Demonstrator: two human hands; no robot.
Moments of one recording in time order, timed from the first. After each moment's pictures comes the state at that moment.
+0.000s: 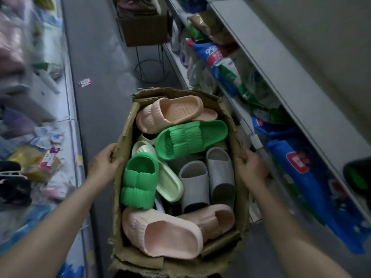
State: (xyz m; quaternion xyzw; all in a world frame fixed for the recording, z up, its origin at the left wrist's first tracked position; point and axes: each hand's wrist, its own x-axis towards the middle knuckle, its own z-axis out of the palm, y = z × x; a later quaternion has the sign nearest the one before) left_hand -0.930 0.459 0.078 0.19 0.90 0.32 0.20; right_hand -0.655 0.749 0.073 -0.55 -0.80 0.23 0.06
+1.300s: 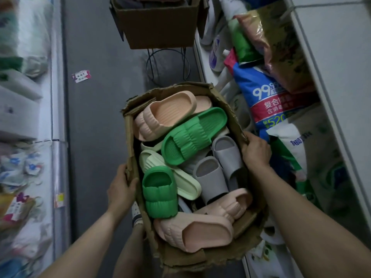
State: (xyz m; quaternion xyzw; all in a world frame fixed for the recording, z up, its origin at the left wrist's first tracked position) left_hand -1.207 0.757 -0.071 0.00 0.92 0.31 0.25; right_hand -1.102 1.120 -0.080 -0.45 -0.88 0.16 -0.06
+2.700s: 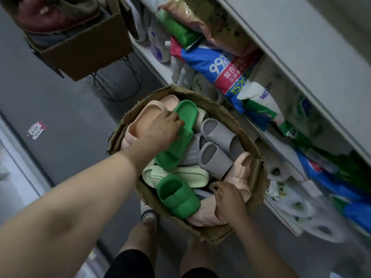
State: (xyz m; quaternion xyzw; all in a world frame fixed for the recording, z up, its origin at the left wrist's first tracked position) left_hand -1.327 0.957 -0.031 0.73 0.66 -0.10 0.15; right_hand -1.036 0.881 -0.057 -0.55 -0.77 0.31 -0.07
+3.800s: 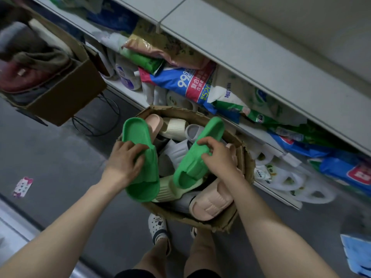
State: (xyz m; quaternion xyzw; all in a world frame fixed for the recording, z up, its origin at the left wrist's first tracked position) left_hand -1.383 0.855 0.031 0.67 0.70 0.14 0.19; right_hand -1.113 0.930 0.046 -0.65 -0.62 0.43 0.12
